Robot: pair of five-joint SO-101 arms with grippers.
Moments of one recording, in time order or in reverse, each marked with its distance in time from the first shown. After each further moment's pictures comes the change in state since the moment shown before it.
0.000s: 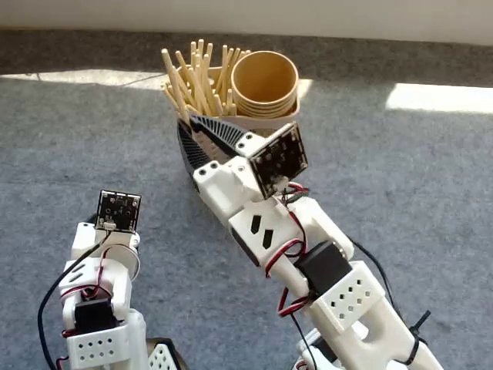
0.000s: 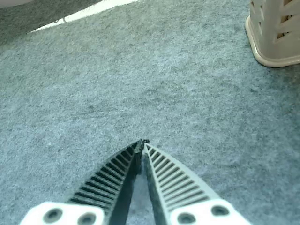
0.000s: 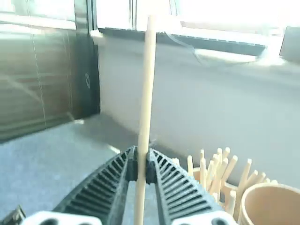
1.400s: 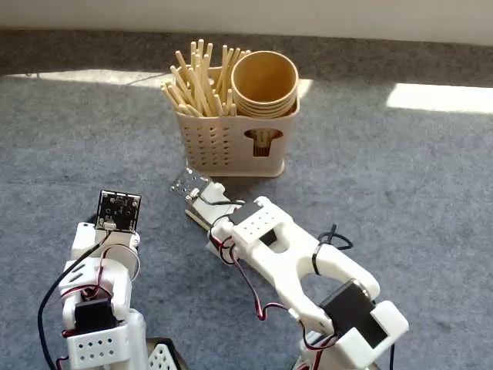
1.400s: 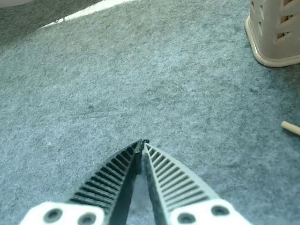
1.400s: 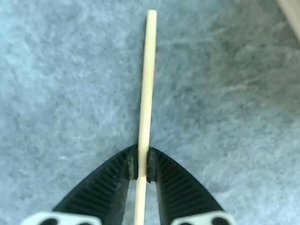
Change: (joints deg) left arm 0.0 0.0 0.0 0.0 0.0; right arm 0.1 49.9 -1.4 33.2 15.6
